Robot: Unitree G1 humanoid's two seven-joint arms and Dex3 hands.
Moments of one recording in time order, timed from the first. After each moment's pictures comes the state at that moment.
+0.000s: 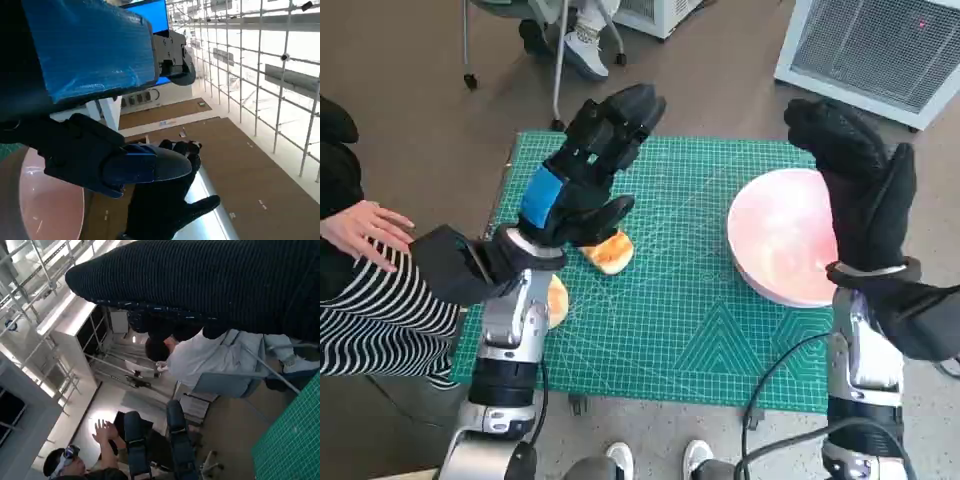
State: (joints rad) left arm -0.62 0.08 0.10 0.31 -0.33 -0.28 -0.56; right arm -0.53 -0.18 -0.15 0.19 0.24 -0.38 0.30
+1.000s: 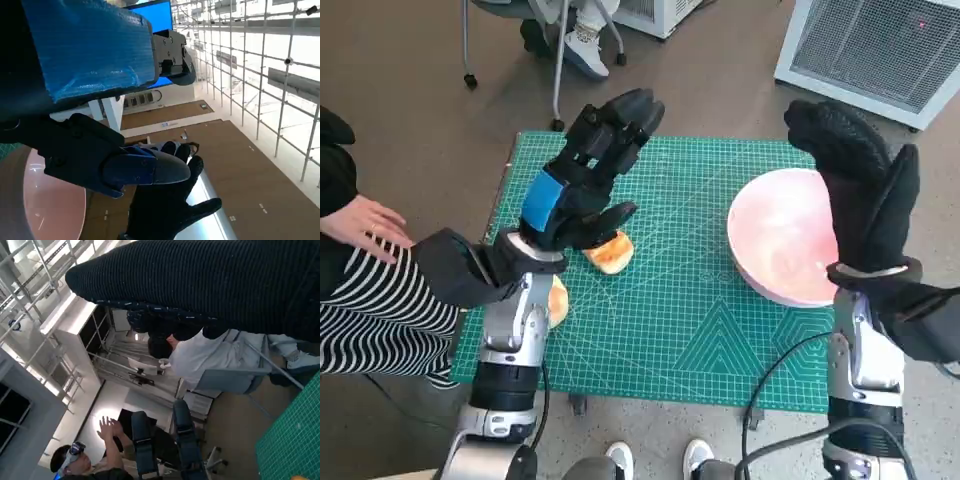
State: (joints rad) left arm -0.60 0.07 0.09 0.29 -0.33 -0.27 -0.55; right arm -0.51 -0.20 -0.17 0.20 0.27 -0.39 0.33
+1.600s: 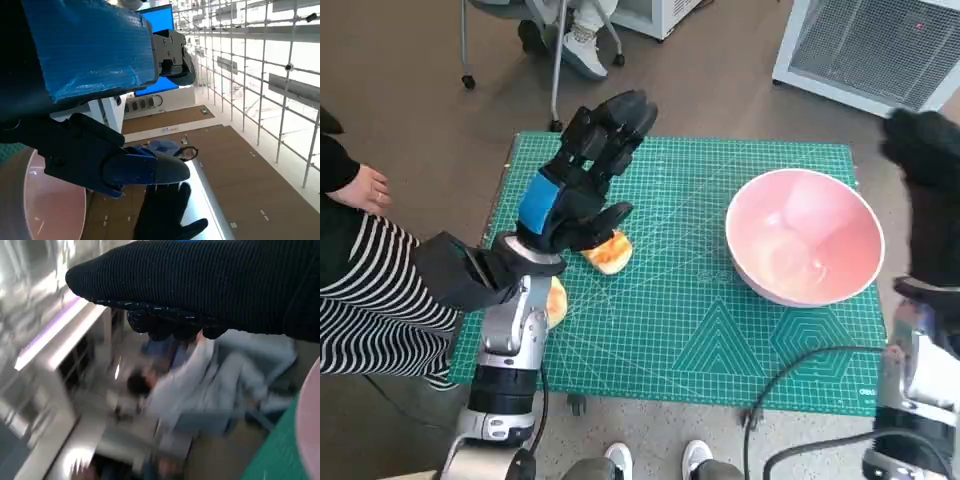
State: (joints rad) left arm -0.59 0.07 0.09 0.29 -0.32 -0.28 -0.51; right arm -0.48 -0.33 -0.35 0.40 0.24 -0.48 0.22
